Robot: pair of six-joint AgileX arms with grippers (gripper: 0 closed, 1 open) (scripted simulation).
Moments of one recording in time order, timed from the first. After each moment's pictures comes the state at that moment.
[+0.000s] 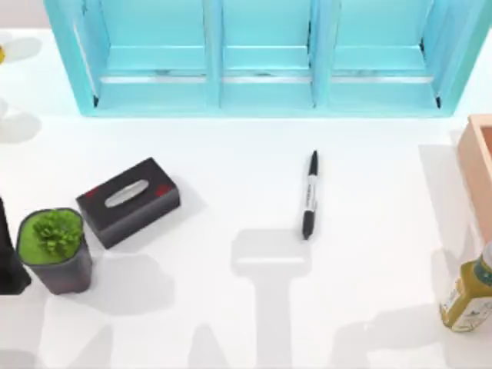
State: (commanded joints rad) left arm 0.00 0.00 0.00 0.00 0.00 0.00; right arm 0.00 0.00 0.00 0.00 0.00 0.00
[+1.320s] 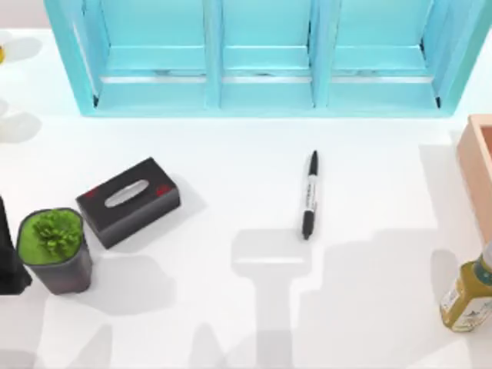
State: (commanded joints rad) left arm 0.00 0.00 0.00 0.00 0.00 0.00; right arm -0.32 1.54 1.28 -1.11 0.00 -0.31
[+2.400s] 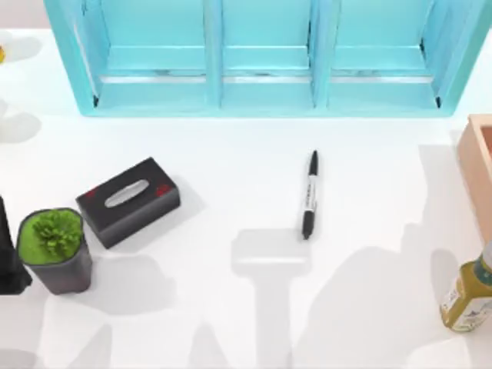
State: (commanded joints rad) left arm 0.00 0.00 0.00 0.00 0.00 0.00; right arm -0.38 1.84 1.41 -1.13 0.00 -0.36
